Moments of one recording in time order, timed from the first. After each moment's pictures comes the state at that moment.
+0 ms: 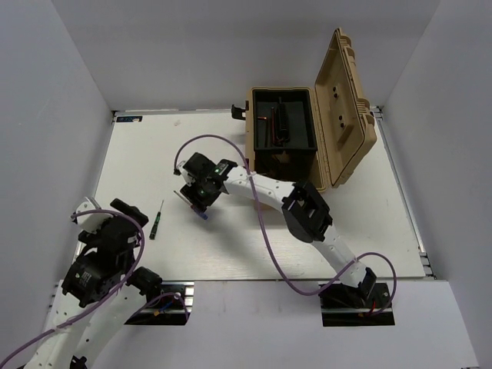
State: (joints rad) left arm -0.52 0.35 0.81 -1.10 -0.91 -0.95; right arm 1.03 2.33 2.07 -0.74 -0.13 0.05
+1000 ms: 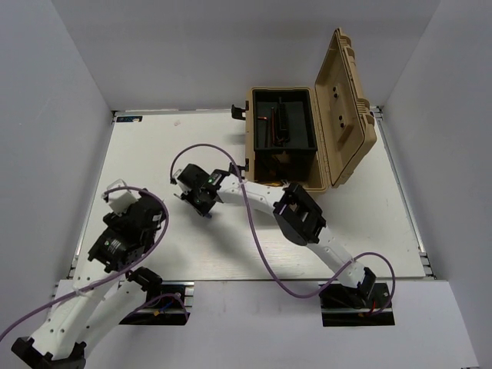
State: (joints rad) left arm -0.53 0.58 0.74 -0.97 -0.82 -0.90; right arm 1.09 2.41 2.06 -0.68 0.00 0.05
